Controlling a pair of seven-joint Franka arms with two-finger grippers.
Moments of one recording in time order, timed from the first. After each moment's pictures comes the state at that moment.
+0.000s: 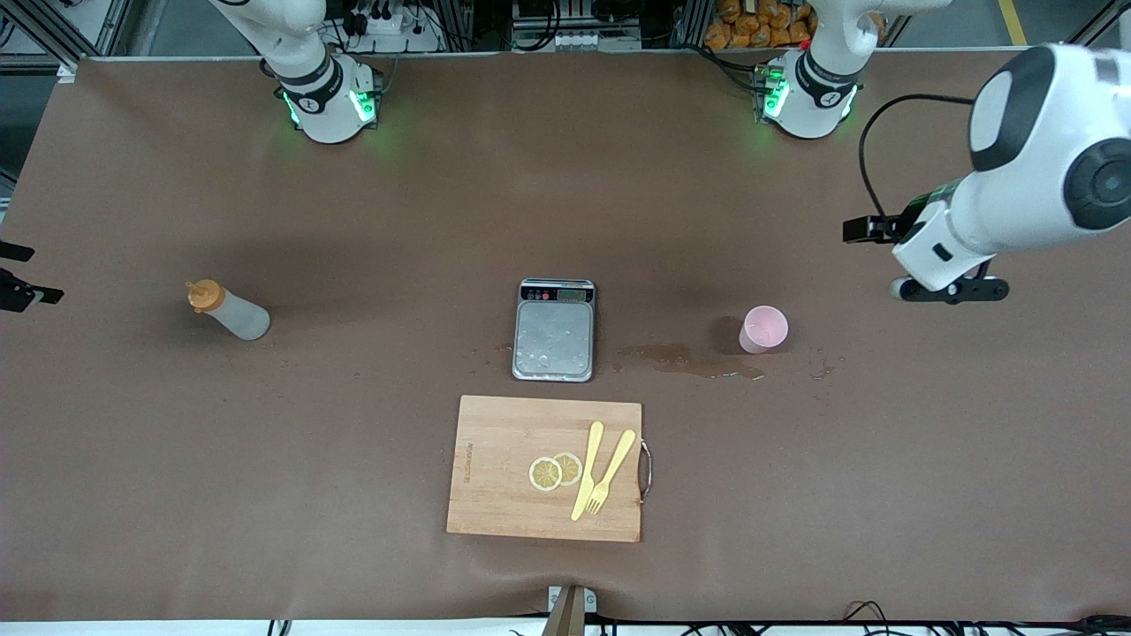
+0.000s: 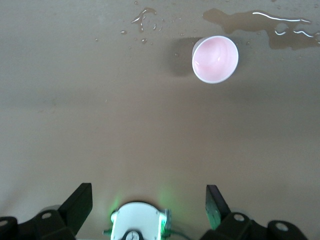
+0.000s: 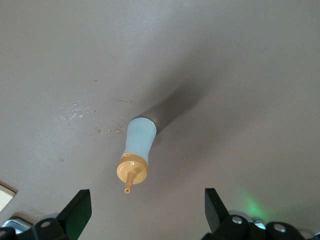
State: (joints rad) left arm -0.12 0.09 -0.05 -1.84 -0.04 1.59 -0.15; right arm -0.52 0.32 0.04 -1.52 0.16 1.52 0.36
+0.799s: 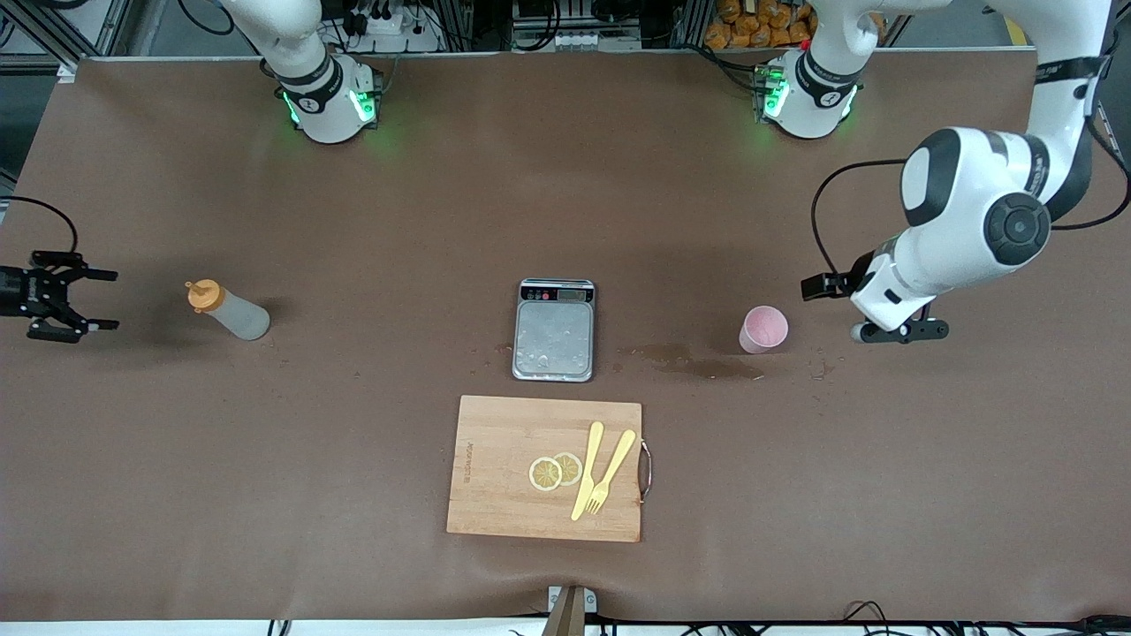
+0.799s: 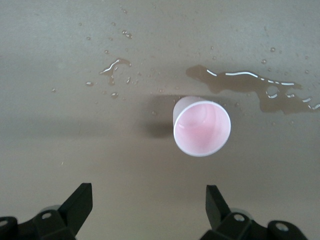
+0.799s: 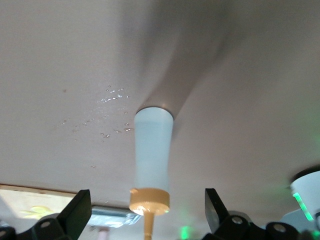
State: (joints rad) left arm -0.12 0.17 -0.06 -2.04 -0.12 2.04 -0.16; right arm -0.67 0.60 0.04 -1.53 0.47 1.51 0.57
